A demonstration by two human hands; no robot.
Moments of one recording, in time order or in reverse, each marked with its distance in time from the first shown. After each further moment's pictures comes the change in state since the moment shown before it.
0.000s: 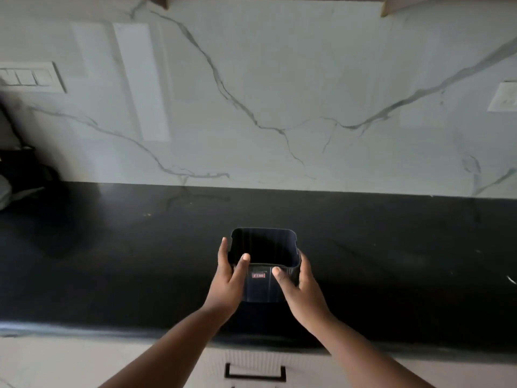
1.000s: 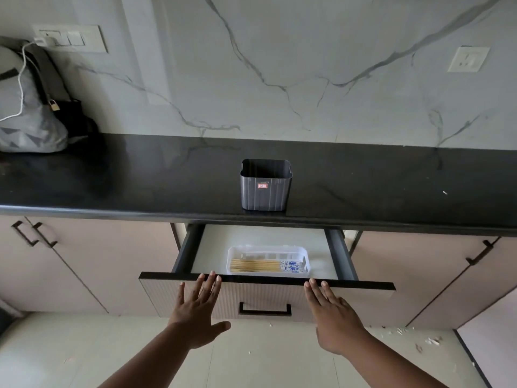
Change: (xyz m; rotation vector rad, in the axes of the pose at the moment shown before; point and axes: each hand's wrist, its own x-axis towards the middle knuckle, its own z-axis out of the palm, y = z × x) left_hand -0.304 -0.108 -0.116 1.414 -0.463 0.000; right_hand -0.317 0.059 -0.022 -1.229 -0.493 0.034
